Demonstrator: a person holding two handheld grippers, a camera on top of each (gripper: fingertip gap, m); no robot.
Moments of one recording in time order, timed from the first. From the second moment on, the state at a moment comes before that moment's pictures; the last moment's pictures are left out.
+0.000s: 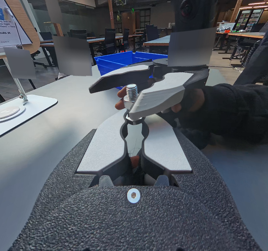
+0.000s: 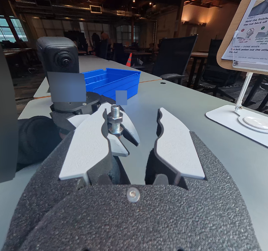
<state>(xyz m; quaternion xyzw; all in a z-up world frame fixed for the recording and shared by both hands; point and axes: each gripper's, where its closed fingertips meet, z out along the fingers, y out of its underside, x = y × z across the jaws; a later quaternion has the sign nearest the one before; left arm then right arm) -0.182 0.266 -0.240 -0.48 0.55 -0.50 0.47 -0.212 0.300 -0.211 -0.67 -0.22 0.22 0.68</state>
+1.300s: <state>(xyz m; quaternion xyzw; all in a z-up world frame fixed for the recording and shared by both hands) -0.182 0.265 -0.239 -0.48 0.55 -0.50 0.47 -0.220 0.301 -0.213 -0.66 -0.23 0.24 0.67</state>
